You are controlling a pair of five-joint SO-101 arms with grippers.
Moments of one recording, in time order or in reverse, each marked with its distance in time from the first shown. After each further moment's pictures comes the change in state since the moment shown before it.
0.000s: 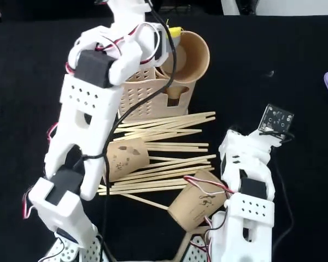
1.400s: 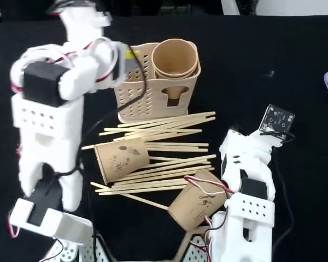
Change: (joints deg) left arm -9.8 -12.4 -0.7 24.0 -5.5; right arm 0.4 0.0 0.0 0.0 0.0
